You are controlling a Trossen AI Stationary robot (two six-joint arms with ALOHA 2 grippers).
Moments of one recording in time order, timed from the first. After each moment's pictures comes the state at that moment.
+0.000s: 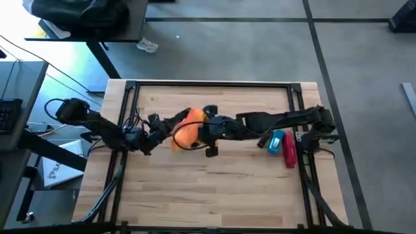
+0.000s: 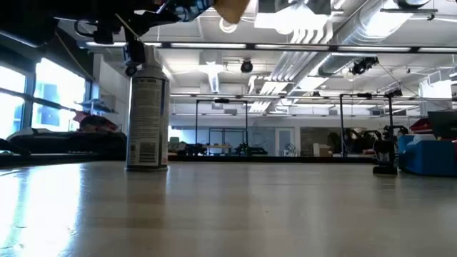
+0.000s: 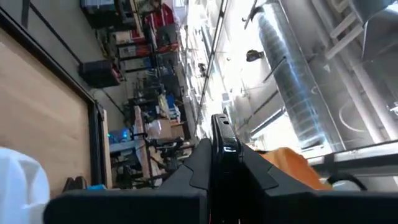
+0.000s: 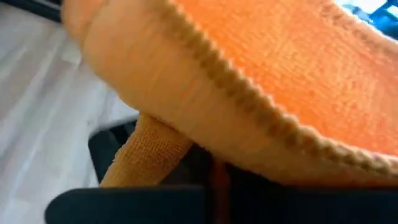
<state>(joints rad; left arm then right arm) -0.31 1.32 0.40 1.36 -0.94 -1.13 0.16 1.82 1.79 -0.60 0.37 -0.28</state>
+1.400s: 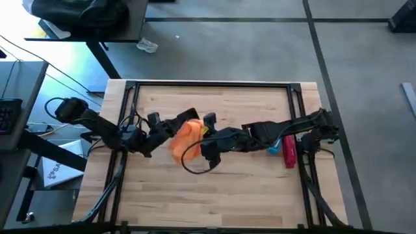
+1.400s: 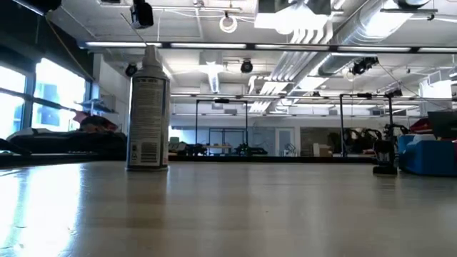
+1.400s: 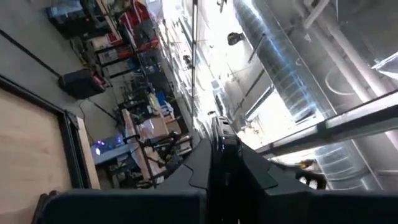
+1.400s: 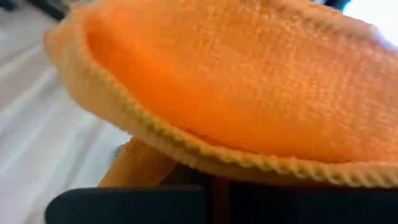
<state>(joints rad) -0.37 1.29 0.60 1.23 -0.91 -0.86 0.24 1.81 1.79 -0.42 0.45 -0.57</state>
